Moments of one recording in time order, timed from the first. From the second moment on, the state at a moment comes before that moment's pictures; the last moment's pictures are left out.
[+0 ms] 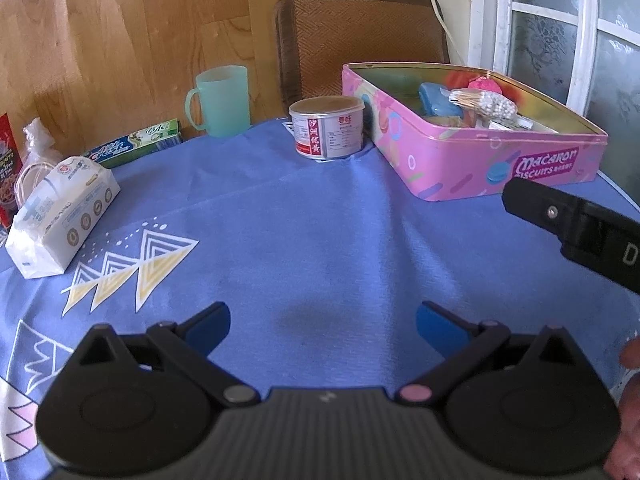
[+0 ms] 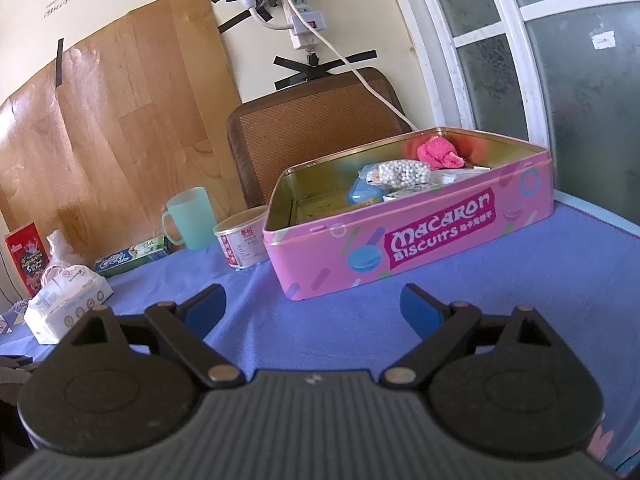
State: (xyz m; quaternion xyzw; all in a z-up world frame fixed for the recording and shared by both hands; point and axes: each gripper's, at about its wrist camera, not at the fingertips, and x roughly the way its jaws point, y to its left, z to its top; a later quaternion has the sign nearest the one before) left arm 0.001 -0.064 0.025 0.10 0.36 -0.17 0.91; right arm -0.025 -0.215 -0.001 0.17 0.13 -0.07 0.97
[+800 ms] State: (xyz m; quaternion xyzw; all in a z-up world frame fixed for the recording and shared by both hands) left arm -0.005 -0.069 0.025 0.11 0.36 -0.18 0.91; right arm -0.028 -0.216 0.000 0.17 0.13 -0.08 0.97
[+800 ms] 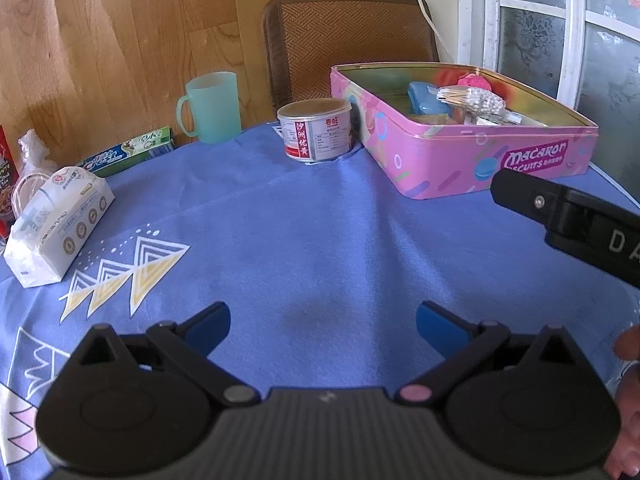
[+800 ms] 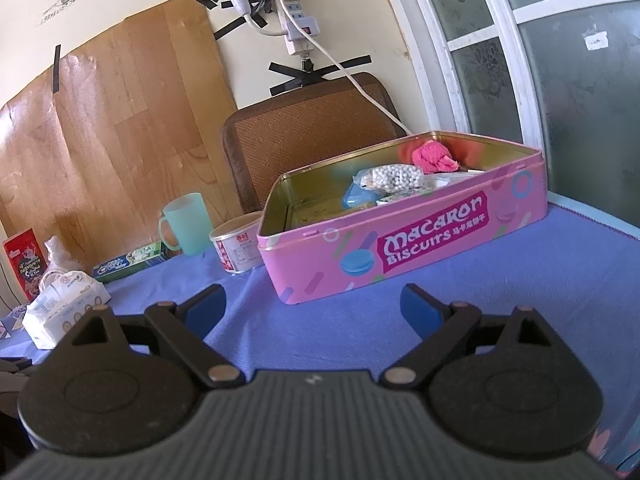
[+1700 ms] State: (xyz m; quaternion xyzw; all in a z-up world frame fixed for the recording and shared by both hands) left arm -0.007 -0.067 0.026 0.11 0.35 -0.19 0.91; right arm -0.027 -0.212 0.003 0.16 0.12 -0.07 0.98
